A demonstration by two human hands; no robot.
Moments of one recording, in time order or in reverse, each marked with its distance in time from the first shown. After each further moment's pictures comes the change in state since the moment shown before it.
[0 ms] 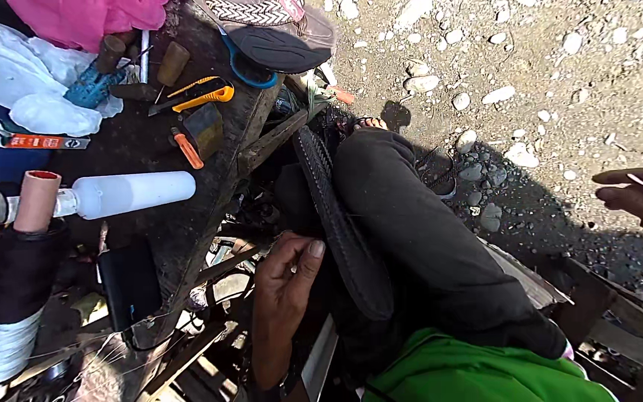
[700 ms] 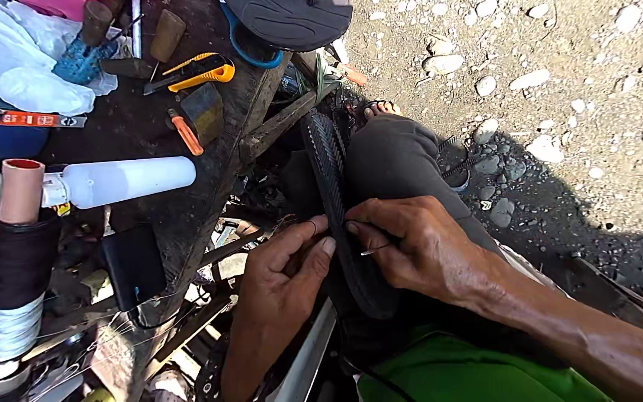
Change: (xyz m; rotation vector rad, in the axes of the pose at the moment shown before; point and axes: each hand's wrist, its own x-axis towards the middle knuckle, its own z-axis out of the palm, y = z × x) left_hand 0.023 0.050 -0.003 0.235 -0.137 -0.107; right_hand 0.026 -0.231 0.141 0.380 -0.092 -0.775
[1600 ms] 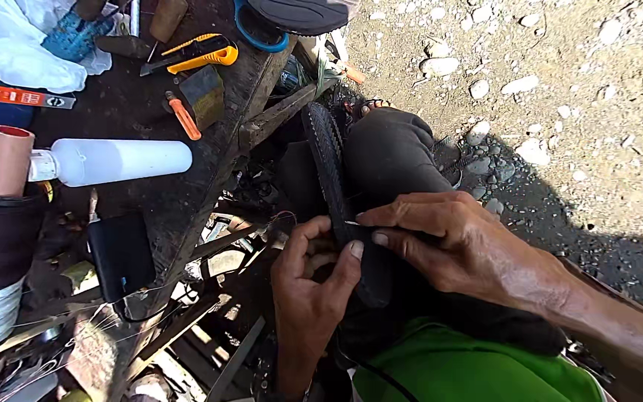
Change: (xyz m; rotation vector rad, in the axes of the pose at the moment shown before) left_hand -0.028 -0.014 0.049 -0.227 0.250 0.012; right_hand -0.022 0.001 -0.029 0.039 -0.161 -0.011
